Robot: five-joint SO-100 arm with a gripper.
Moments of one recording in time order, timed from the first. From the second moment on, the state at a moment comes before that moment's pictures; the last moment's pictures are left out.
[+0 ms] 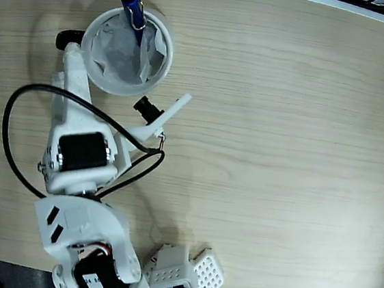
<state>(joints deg) -28.4 100.3 110.3 25.0 35.7</state>
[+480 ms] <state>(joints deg) -23.7 124.8 131.5 24.9 11.0</state>
